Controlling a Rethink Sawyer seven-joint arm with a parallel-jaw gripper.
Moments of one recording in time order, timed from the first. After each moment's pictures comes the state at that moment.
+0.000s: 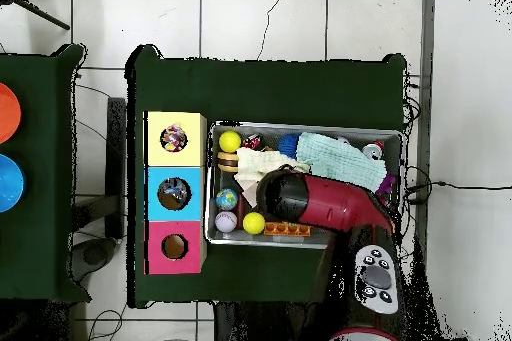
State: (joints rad) arm -0.21 -0.57 -0.18 1.63 -0.12 0.47 2.30
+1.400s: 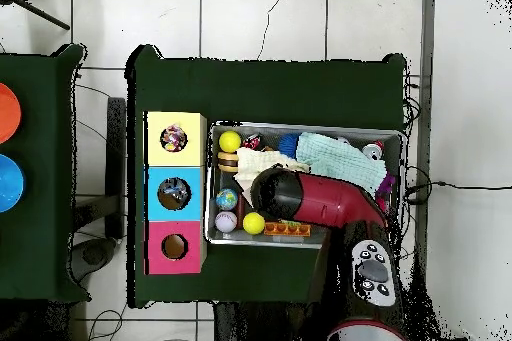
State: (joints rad) arm -0.23 -0.58 -0.14 1.64 -0.12 0.49 2.30
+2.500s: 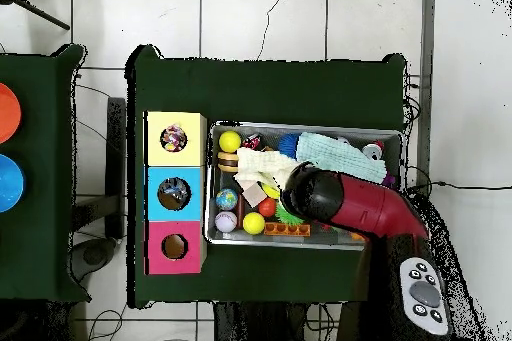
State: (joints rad) arm -0.33 -0.63 -0.12 1.64 -0.12 0.52 2.30
